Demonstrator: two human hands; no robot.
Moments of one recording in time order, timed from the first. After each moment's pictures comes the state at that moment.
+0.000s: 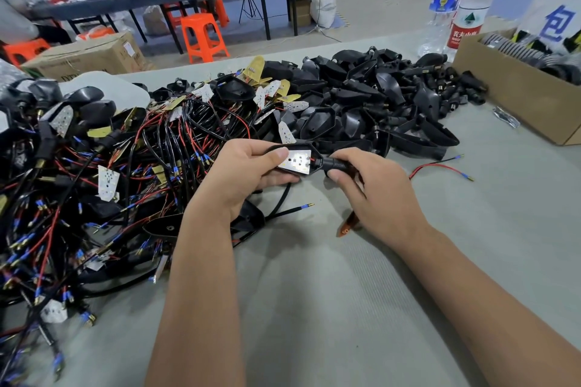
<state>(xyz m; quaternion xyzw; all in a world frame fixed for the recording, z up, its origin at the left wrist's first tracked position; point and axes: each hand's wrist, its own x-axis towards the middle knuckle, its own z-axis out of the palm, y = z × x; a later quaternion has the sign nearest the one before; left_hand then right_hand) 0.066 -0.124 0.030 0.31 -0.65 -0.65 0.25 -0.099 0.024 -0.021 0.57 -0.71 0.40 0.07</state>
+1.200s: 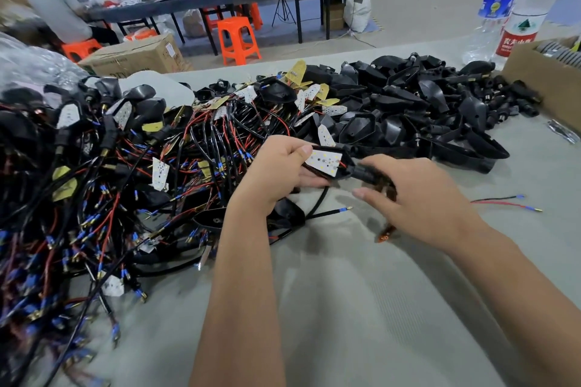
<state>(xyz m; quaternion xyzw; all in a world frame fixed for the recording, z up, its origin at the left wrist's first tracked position) 0.070 -0.129 0.032 0.34 -0.69 -0.59 0.25 -0.094 0.026 0.010 0.61 -0.75 0.24 0.04</state>
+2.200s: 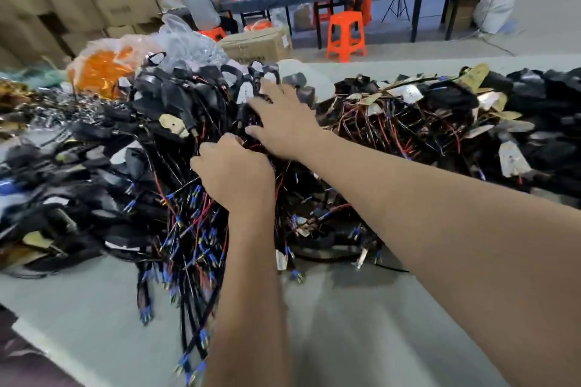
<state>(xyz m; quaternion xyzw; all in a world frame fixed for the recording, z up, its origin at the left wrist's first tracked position) 0.288 -0.195 0.066 0.77 -0.53 -0.04 0.35 0.198 -0.269 0.077 0.77 -0.60 0.22 -0.01</state>
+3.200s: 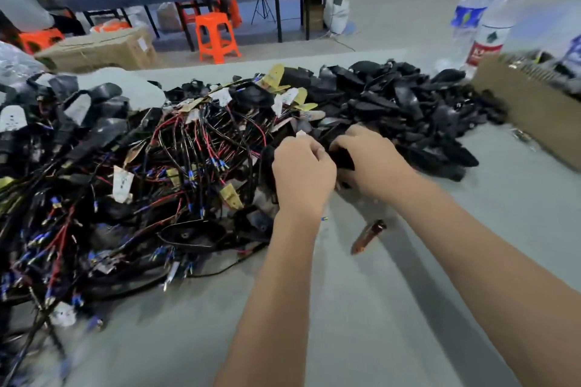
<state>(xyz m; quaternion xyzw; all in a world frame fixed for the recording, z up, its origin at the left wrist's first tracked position) -0.003 -0.104 0.016 0.46 -0.77 -0.25 0.36 -0.127 -0.049 0.021 0.59 -0.80 0.12 0.00</state>
